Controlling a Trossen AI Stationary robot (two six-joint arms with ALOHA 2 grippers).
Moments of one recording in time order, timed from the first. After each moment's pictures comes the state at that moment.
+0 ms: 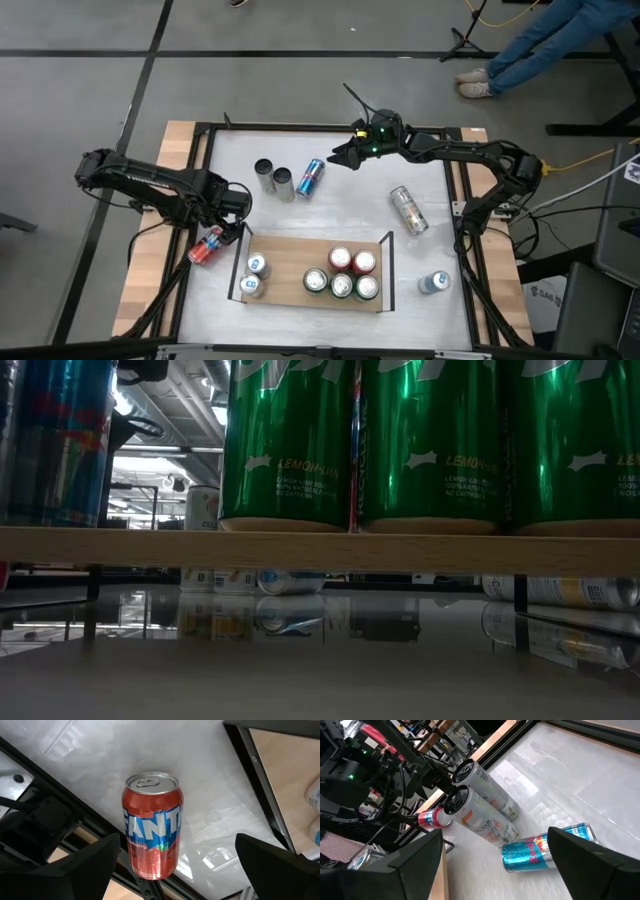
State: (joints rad) left arm -0.10 1.18 0.87 -1.37 0.21 -1.03; right arm -0.50 1.58 0.98 0.23 -0.53 0.54
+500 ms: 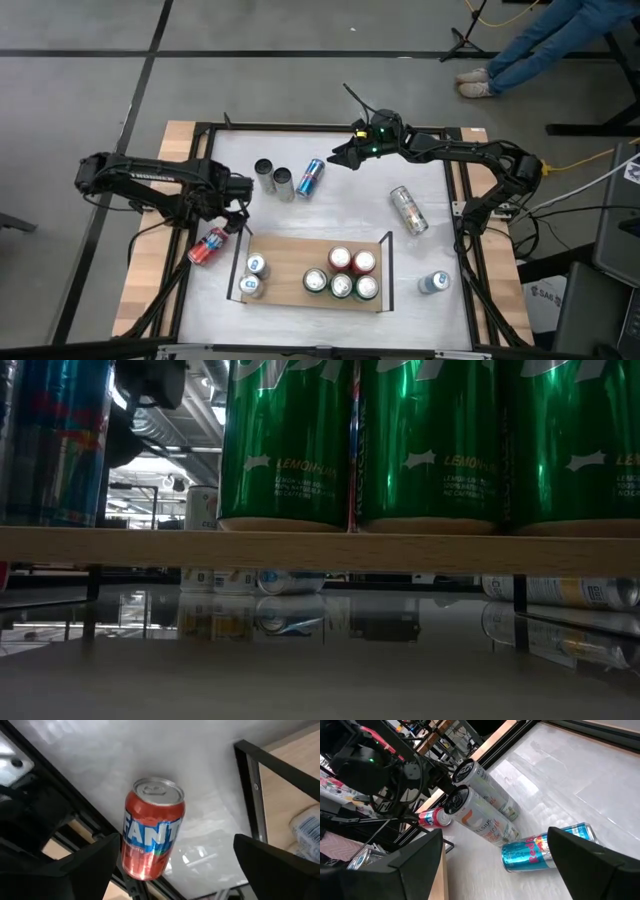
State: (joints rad) left arm 0.07 1.18 0.86 -1.38 0.27 -1.03; right arm -0.50 1.58 0.98 0.23 -0.53 0.54
